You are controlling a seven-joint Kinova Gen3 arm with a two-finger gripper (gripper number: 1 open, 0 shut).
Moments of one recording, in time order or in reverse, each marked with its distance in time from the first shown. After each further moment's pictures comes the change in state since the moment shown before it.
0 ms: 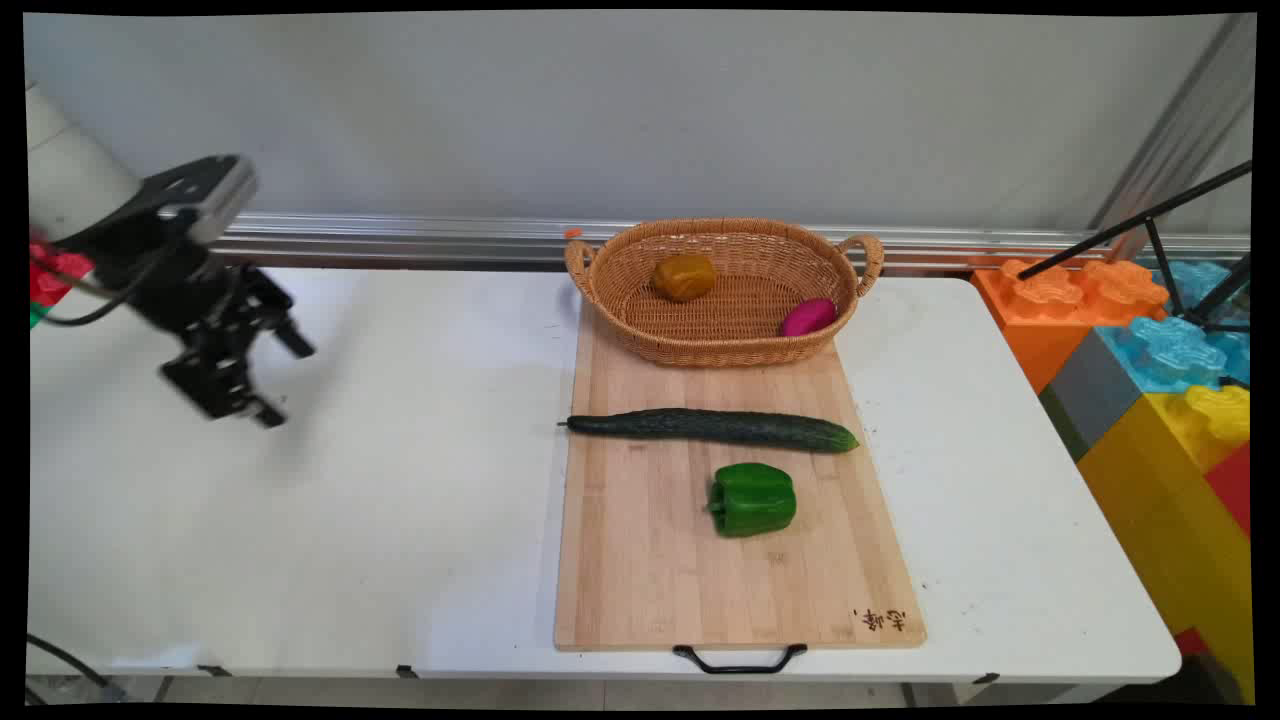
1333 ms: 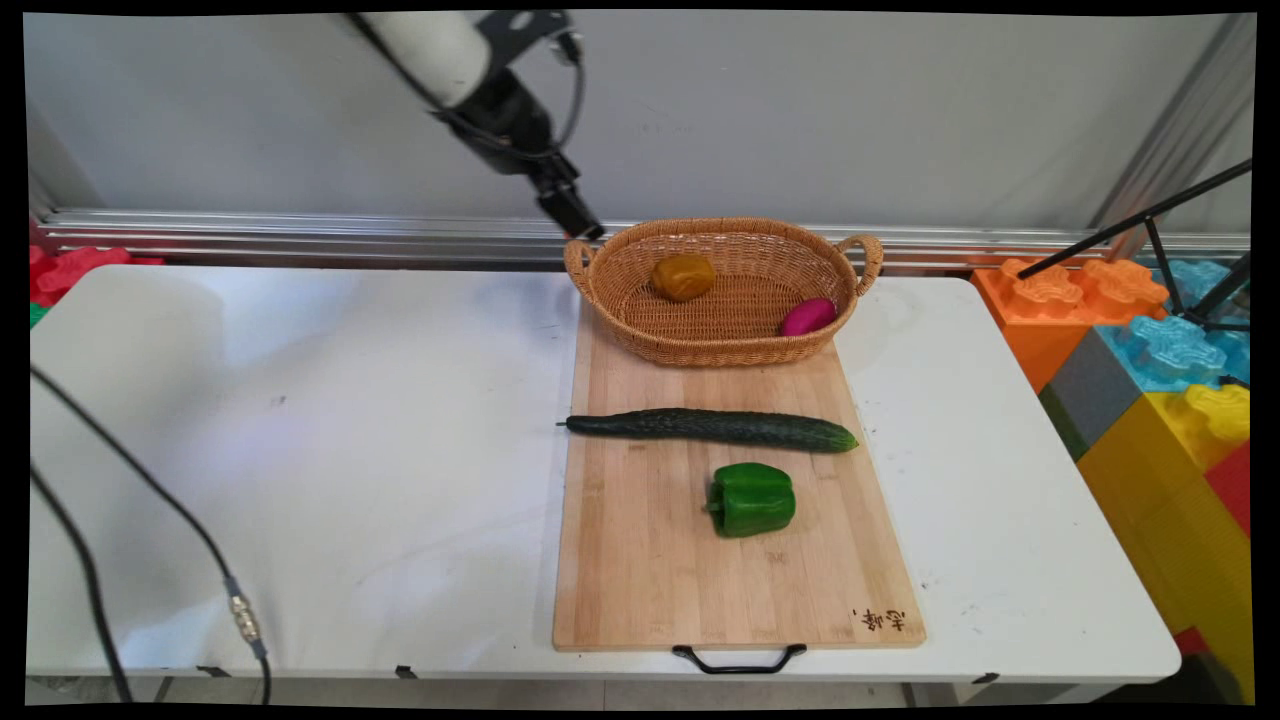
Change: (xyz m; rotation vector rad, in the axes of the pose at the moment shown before) arm 0.244 -0.094 0.038 0.345 0.219 -0.151
